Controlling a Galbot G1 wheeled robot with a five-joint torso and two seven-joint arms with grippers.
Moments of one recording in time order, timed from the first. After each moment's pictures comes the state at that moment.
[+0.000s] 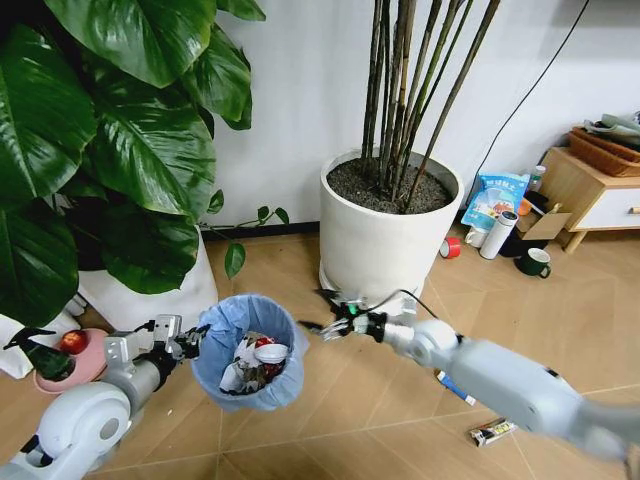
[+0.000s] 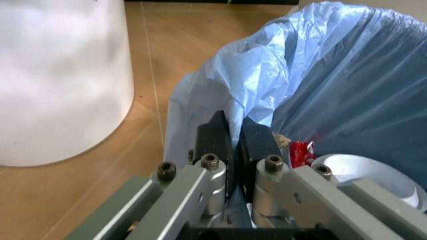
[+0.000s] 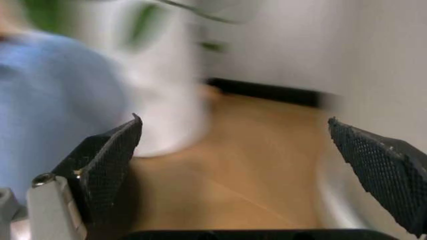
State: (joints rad) left arm 1.47 -0.76 -0.55 -2.09 -1.01 0.48 -0.22; right arm -0.68 0.84 -0.45 1.39 0.94 0.33 -0.27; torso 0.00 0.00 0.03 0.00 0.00
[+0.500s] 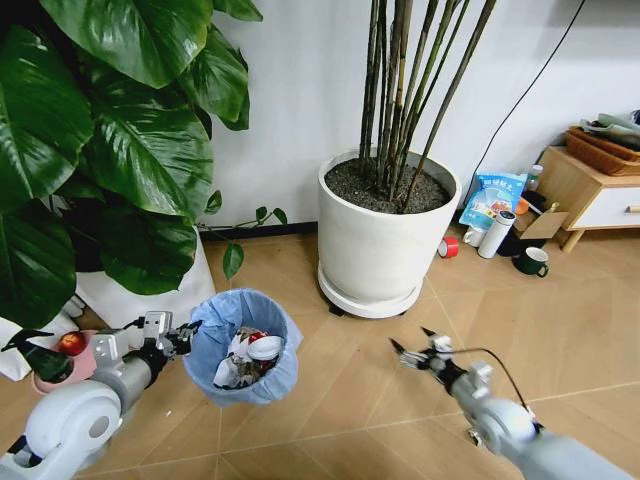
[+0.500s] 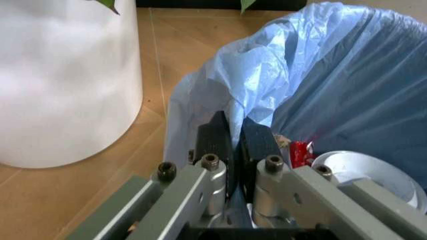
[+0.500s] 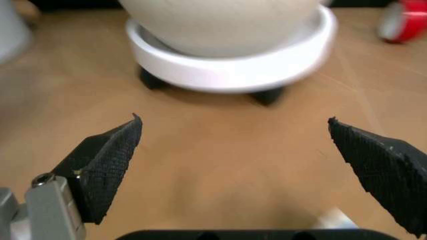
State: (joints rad) left arm 1.48 -0.76 -0.58 -2.10 -1.01 0.48 -0.22; right arm -1.30 0.81 0.10 1.47 0.71 0.26 -0.02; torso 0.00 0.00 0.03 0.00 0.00
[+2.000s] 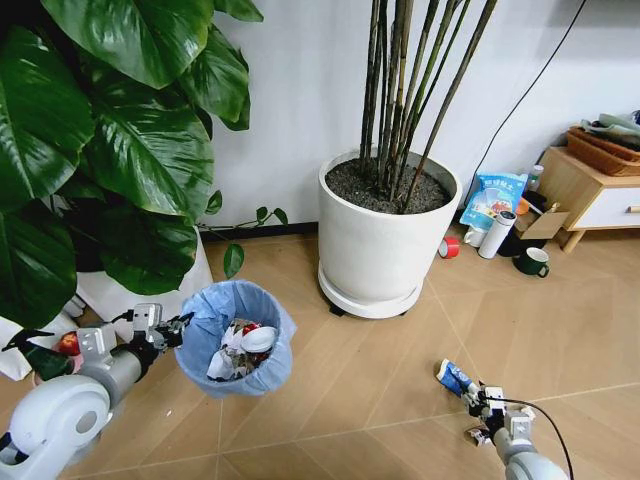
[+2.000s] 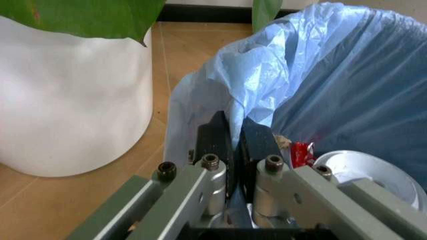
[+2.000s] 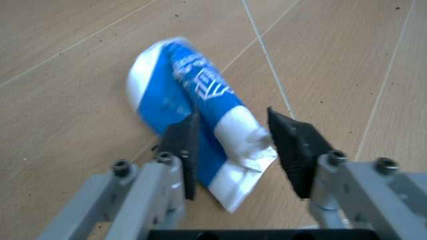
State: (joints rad) left arm 1.50 -0.75 -0.64 -2.11 -1.04 0.48 -0.22; right arm -1.33 0.97 0.26 1.20 0.60 0.17 0.08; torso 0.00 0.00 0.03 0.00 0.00
